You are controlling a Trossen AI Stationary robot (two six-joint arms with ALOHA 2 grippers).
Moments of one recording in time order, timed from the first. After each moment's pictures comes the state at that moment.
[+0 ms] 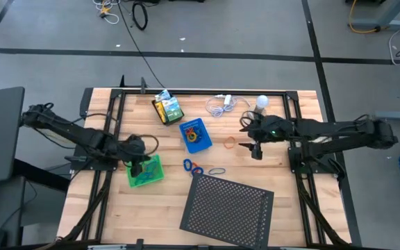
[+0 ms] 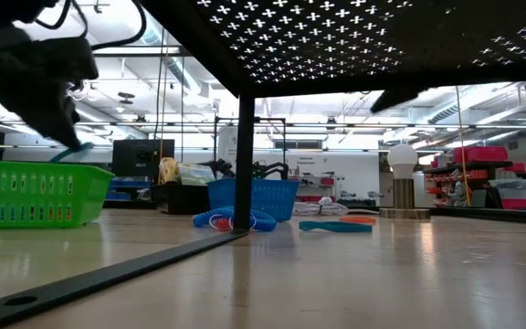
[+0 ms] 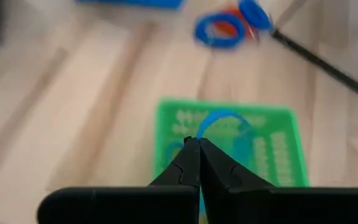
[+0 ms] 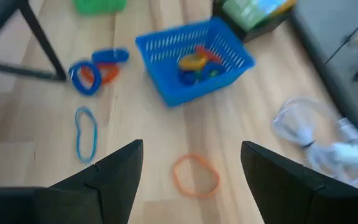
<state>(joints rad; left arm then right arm) -0.36 0.71 0.39 -0.56 -0.33 -0.62 -0.10 0.98 0.68 -0.38 0.07 -0.10</state>
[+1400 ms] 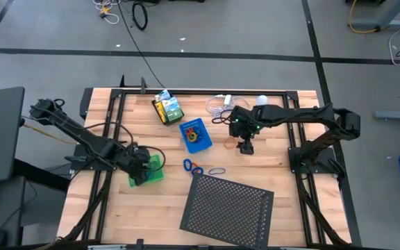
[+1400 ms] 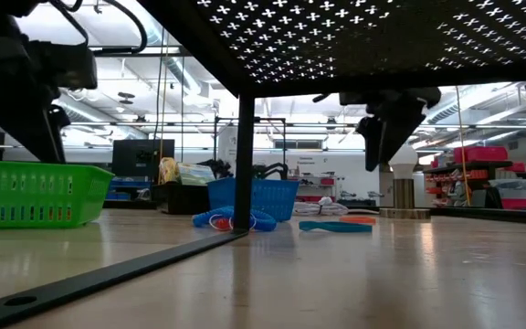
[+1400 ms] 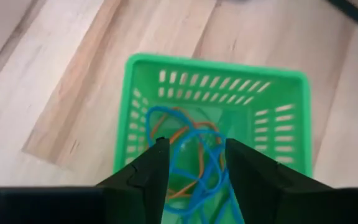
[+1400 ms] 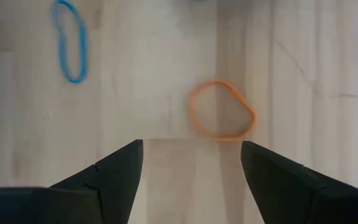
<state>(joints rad) -0.49 1.01 0.50 -0.61 -0.37 -0.83 -0.28 1.50 1.00 -0.76 -0.16 -0.26</state>
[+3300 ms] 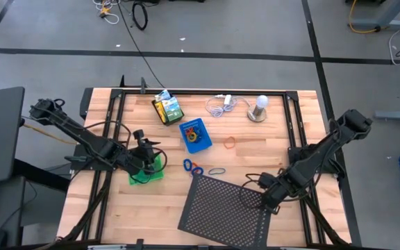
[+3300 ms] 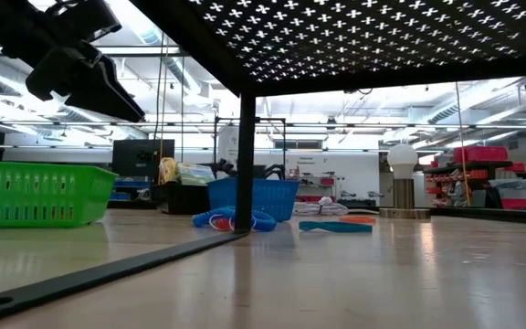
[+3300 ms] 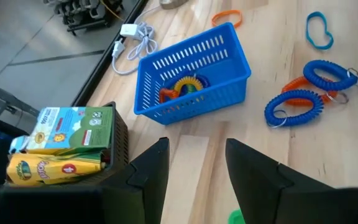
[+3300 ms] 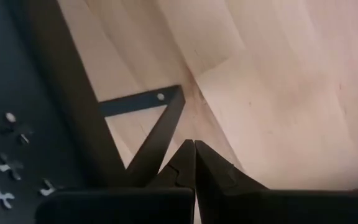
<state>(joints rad) -0.49 1.01 0.50 -0.33 -0.91 -0.24 0.71 1.39 0.90 -0.95 -0.09 1.24</state>
